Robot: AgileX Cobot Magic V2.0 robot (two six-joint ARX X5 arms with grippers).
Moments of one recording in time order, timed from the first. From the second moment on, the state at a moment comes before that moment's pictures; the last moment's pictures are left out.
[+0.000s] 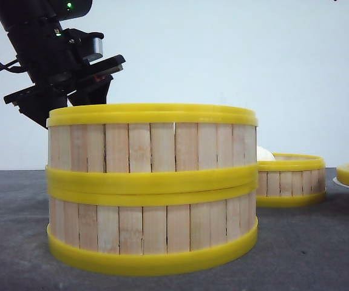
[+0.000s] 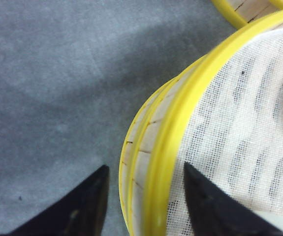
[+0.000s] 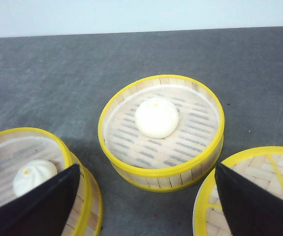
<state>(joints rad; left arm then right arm) -0.48 1.54 1.17 -0.63 0.10 -0.15 0.17 0.75 0.87 -0.53 -0.21 0.18</state>
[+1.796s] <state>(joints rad) -0.44 0.27 0.77 -0.69 0.22 -0.25 0.05 1.82 1.27 -0.33 -0.02 0.22</state>
